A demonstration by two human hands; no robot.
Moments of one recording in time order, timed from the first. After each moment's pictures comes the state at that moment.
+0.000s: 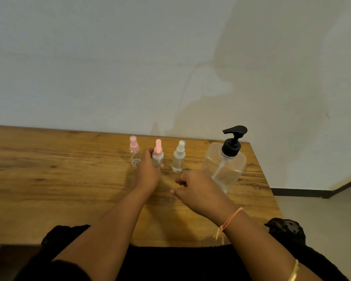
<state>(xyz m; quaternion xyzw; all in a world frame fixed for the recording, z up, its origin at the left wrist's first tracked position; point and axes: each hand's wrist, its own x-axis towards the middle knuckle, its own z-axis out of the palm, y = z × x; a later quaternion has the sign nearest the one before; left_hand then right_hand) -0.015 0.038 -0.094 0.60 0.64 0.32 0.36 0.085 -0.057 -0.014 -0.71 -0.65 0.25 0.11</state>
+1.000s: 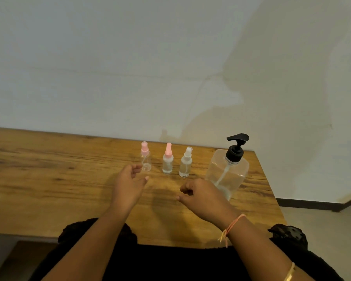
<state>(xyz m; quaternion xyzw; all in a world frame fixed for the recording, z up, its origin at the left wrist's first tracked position) -0.084 -0.005 -0.059 0.54 0.64 0.38 0.39 0.083 -0.068 -0.009 -0.69 -0.66 0.27 0.11</state>
